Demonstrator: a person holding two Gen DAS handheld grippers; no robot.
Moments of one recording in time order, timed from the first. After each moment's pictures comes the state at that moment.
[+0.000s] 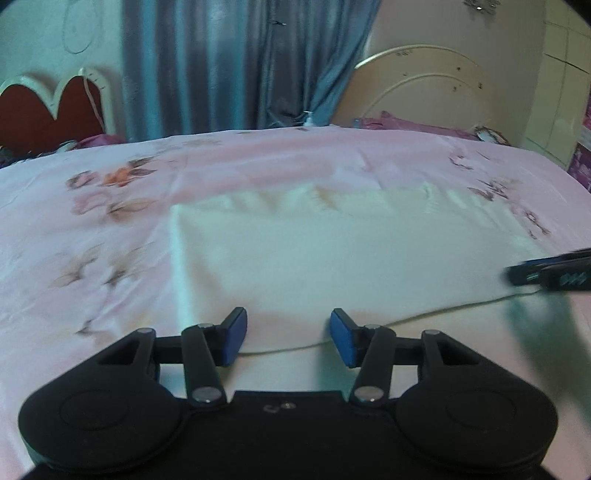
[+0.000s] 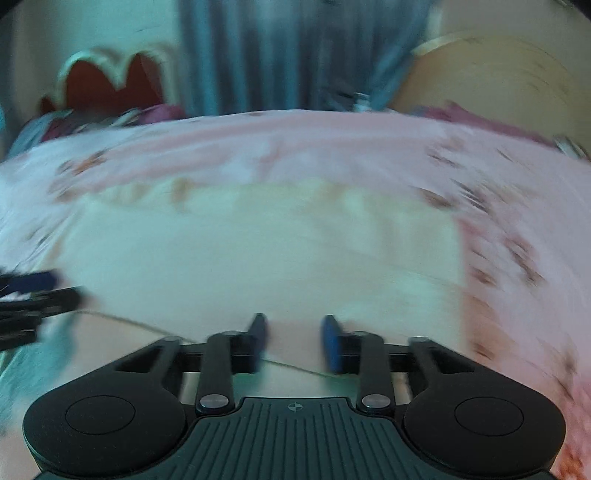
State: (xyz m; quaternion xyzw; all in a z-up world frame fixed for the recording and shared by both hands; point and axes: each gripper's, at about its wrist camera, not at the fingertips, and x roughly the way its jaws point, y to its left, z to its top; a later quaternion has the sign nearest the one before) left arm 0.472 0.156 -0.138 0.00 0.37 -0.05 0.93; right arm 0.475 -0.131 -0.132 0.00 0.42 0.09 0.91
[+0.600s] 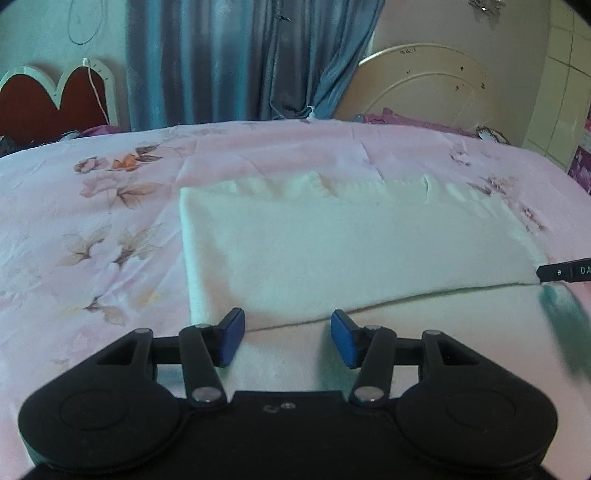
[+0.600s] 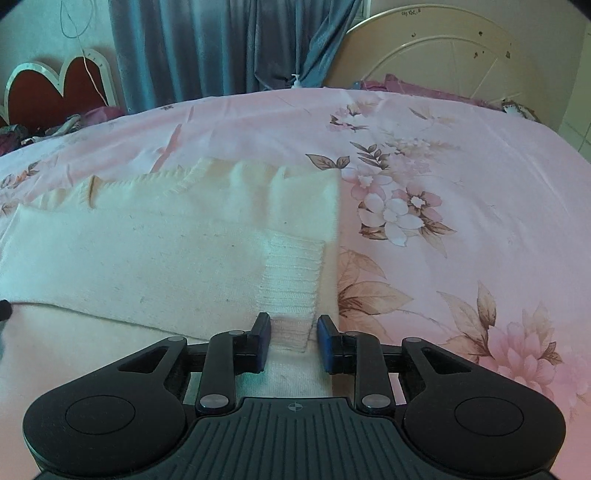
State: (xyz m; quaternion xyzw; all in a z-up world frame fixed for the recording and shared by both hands) left arm 0.457 0.157 -0.136 -0.01 0.38 -0.05 0.92; right arm 0.466 -0.169 -0.126 0.01 0.44 0.05 0.90
